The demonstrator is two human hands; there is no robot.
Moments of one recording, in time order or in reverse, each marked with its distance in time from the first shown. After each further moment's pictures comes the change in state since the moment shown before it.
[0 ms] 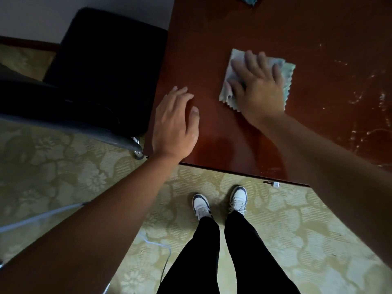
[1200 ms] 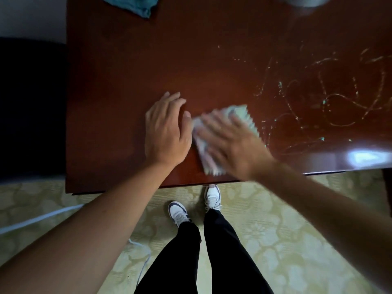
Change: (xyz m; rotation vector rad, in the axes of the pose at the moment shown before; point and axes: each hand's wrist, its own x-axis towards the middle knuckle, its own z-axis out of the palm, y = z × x) left_hand 0.015 0.110 0.086 -0.009 -0.063 0.241; right_hand -0.132 0.111 -0.027 -0.045 -0.034 -0.361
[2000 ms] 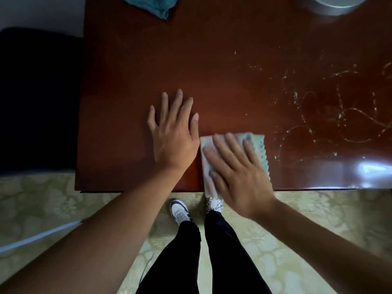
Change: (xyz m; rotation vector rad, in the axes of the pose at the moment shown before) left_hand -0.002 -0.001 0.007 0.277 -0.010 -0.117; right_hand -0.025 -0.045 0.008 0.038 0.065 0.169
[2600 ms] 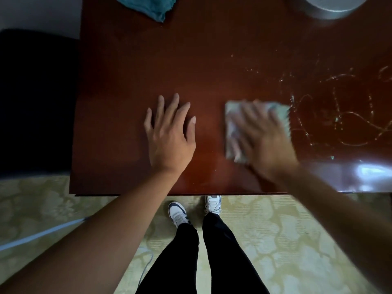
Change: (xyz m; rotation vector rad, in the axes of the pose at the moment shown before) left_hand 0.000 -0.001 0.002 -0.051 0.048 -0.002; right_hand 0.041 0.081 -0.015 -0.076 0.027 0.072
